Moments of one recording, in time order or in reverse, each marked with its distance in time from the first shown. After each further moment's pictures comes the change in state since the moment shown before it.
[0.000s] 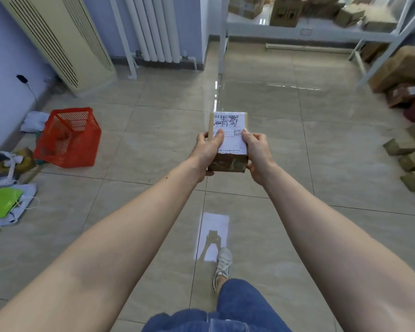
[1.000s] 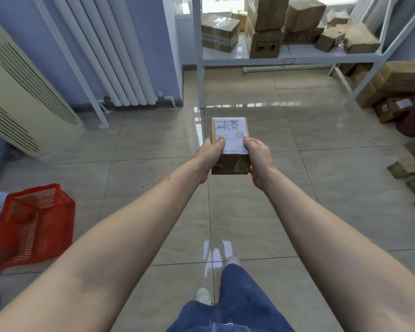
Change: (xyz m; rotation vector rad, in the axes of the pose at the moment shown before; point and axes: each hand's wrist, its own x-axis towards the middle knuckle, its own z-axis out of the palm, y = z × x) left_hand 0.380 0.254 -0.017 0.140 -0.225 0.134; right_hand 0.347 -0.186 0.118 0.082 0.137 -0.036
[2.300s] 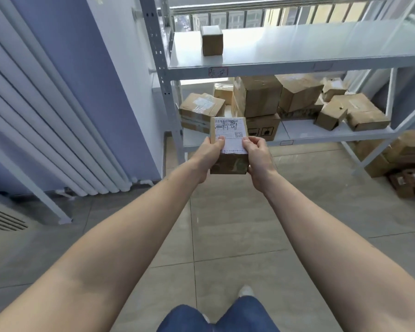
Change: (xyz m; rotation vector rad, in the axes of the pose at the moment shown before) left_hand 0.558 0.362 0.006 -0.023 -0.064 0.105; right_hand 0.567 -0.314 0.080 0.021 0.052 -0.158
